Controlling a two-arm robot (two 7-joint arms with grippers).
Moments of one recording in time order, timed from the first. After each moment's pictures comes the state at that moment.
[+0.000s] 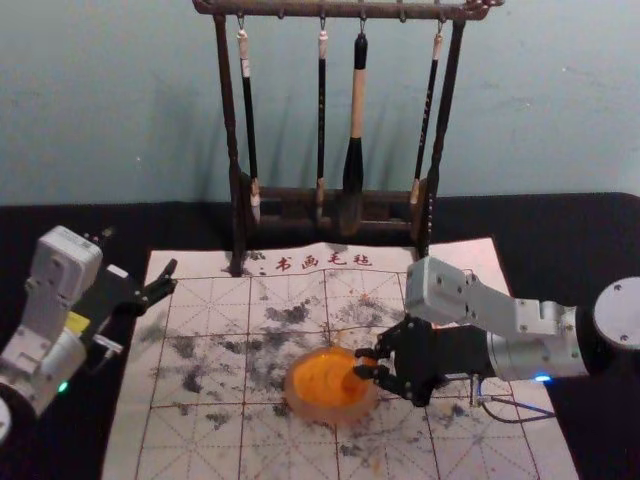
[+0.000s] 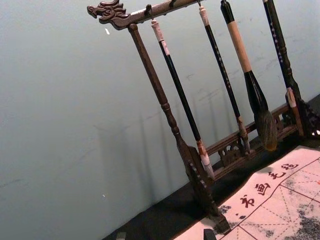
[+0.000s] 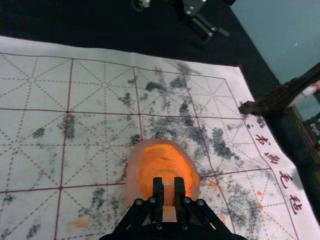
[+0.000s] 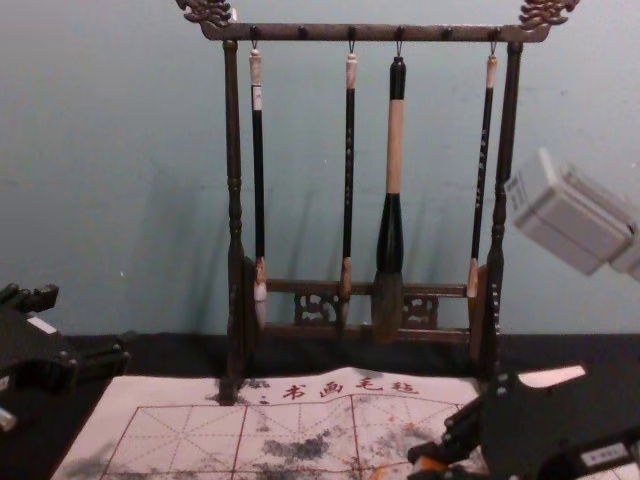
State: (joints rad) left arm -0.20 0.60 0.45 -1.41 -0.25 -0.12 0.03; right arm 0.53 0.62 -0.75 -1.47 0.14 0.12 0.81
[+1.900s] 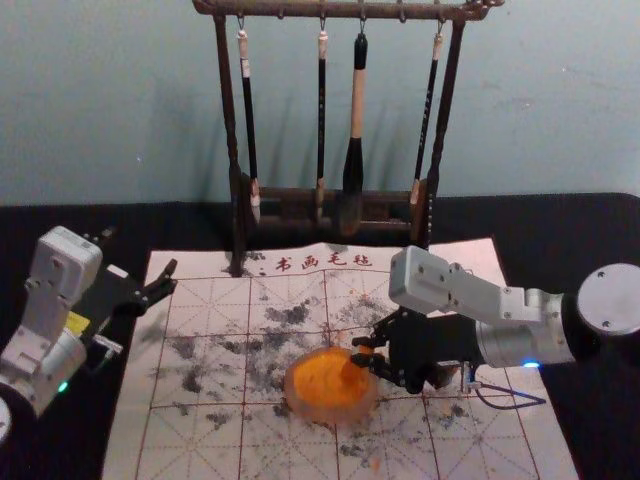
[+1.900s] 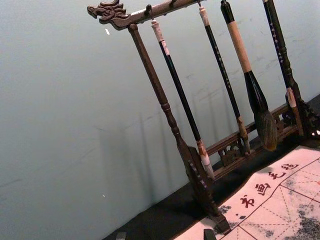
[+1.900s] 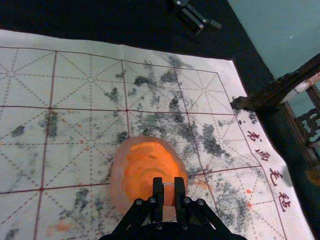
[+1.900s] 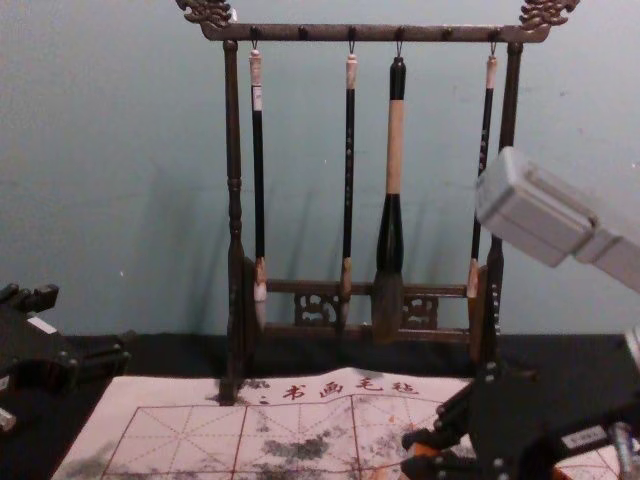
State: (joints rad) left arm -0.20 0.60 0.45 -1.41 -0.25 -0.12 0.03; right arm 0.57 0.59 -0.77 -1.44 0.10 0.16 0.80
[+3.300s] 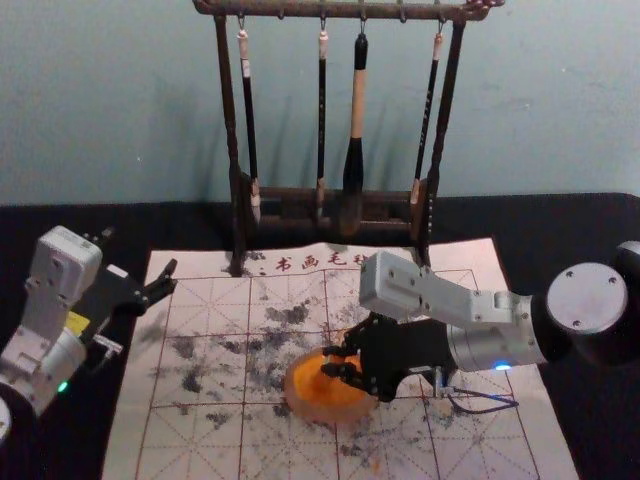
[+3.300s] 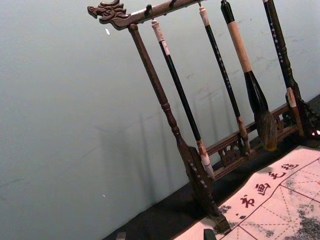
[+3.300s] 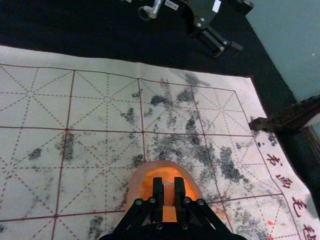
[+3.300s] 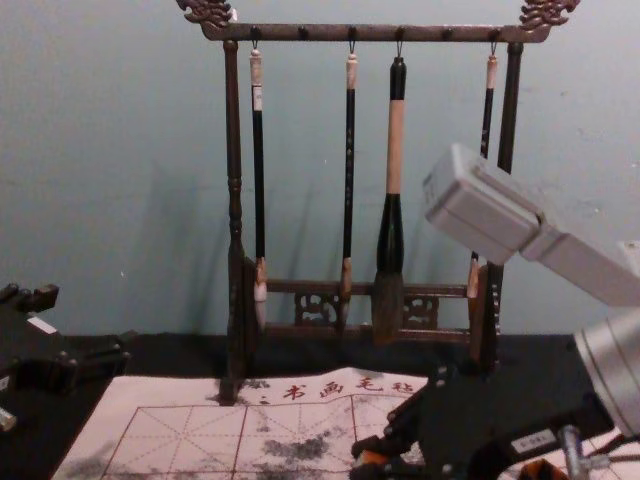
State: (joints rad) left arm -0.20 0.60 0.45 -1.41 -0.25 -0.12 0.03; right arm 0.60 0.55 -0.81 -1.43 0.11 0.16 0.82
